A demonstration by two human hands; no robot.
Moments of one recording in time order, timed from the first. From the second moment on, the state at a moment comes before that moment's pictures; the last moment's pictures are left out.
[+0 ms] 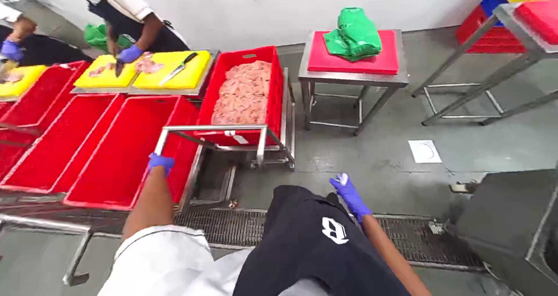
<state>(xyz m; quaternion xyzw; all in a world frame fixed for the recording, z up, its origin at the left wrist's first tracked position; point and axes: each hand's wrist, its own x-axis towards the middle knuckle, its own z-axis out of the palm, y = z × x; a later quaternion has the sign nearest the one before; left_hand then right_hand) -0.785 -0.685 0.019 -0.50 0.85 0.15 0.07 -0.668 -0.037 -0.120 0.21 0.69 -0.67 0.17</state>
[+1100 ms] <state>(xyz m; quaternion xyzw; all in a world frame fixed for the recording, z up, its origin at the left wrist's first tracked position) -1.268 -0.226 -0.109 -0.34 0.70 0.57 0.27 -1.217 0.311 -0.113 0.39 0.83 -0.39 0.10</state>
